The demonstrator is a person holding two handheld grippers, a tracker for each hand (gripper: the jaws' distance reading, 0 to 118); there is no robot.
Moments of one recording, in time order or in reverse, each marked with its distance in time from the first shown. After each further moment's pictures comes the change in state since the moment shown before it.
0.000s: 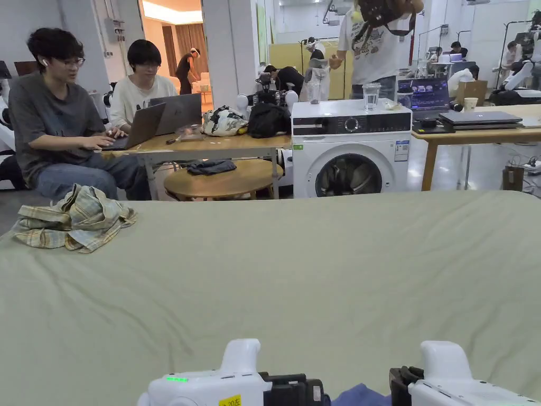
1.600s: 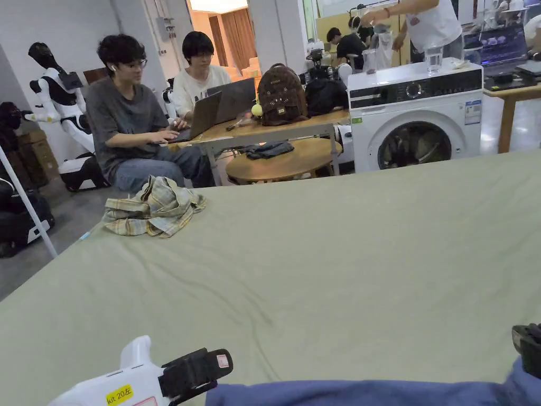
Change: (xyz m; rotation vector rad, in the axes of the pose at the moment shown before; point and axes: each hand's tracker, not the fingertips) left arm -0.139 -0.049 0.193 0.206 0.259 0.371; right arm 0.022 0.006 0.025 0.052 -0.025 0.029
